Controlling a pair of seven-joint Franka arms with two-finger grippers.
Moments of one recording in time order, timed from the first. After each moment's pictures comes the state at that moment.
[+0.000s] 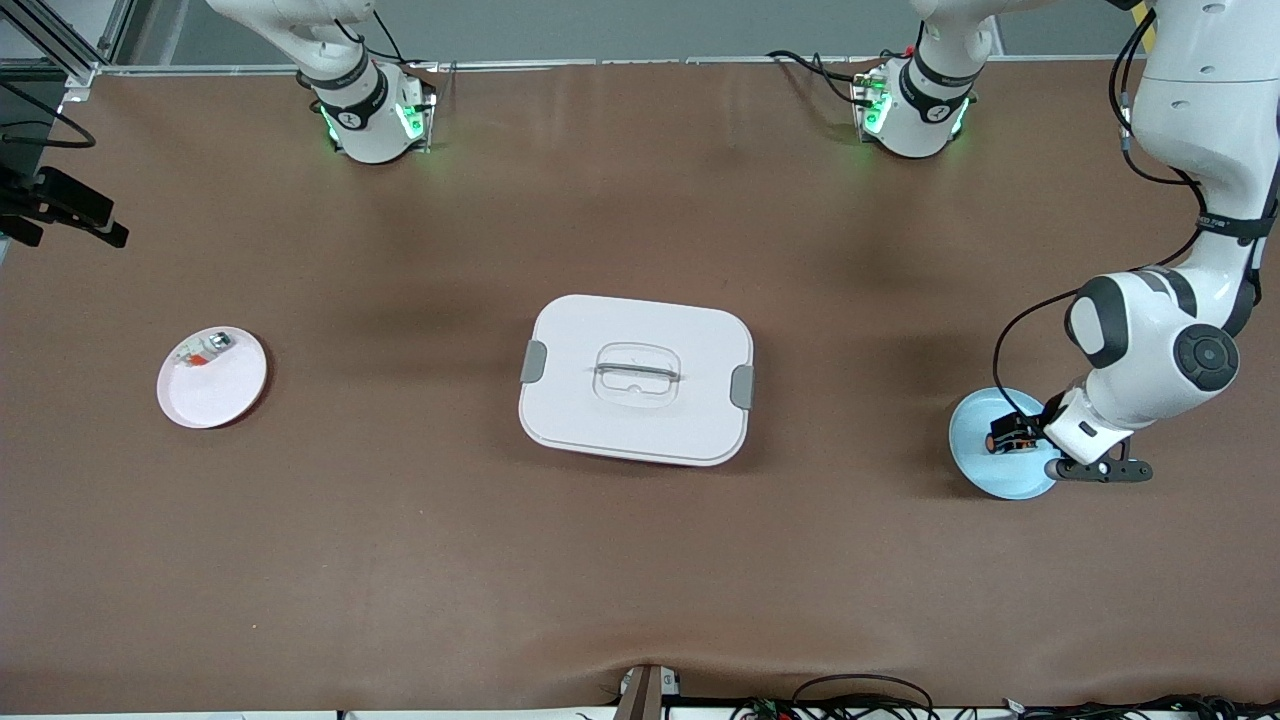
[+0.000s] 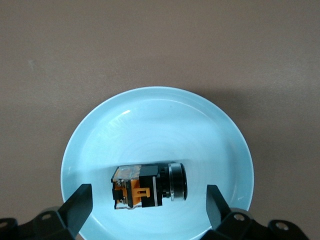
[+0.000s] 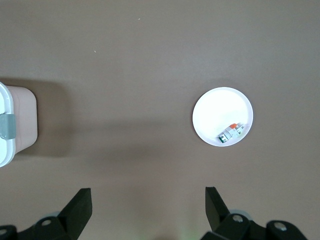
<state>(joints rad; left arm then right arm) 0.17 0.54 -0.08 -1.89 0.03 2.48 0.13 -0.07 -0.07 -0.03 -1.60 0.05 1.50 -0.04</state>
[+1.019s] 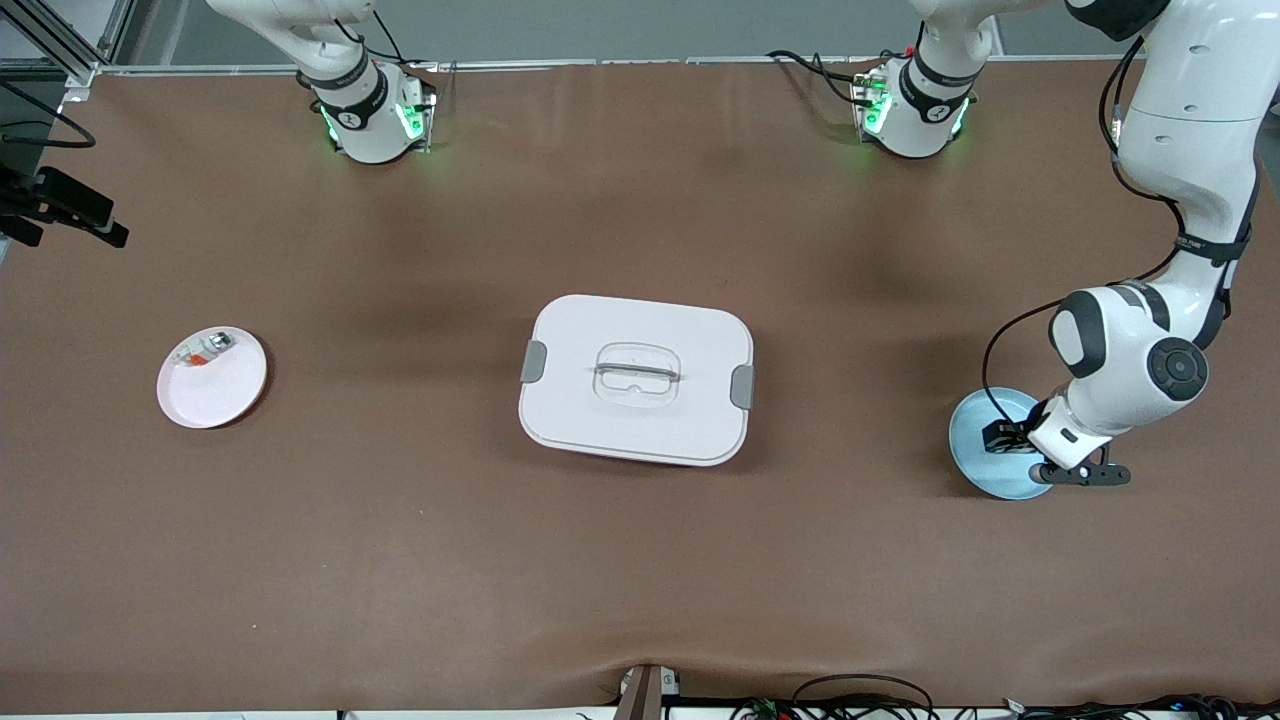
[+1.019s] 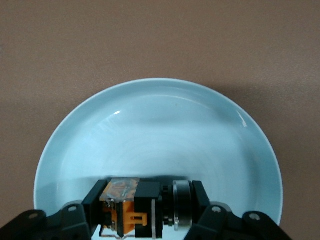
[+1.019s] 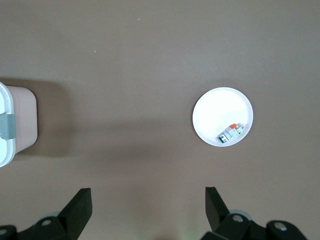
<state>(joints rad) 0.18 0.61 -0.08 -1.89 0.03 2.55 0.13 -0.07 -0.07 -0.03 -1.60 0.05 1.50 -0.05</state>
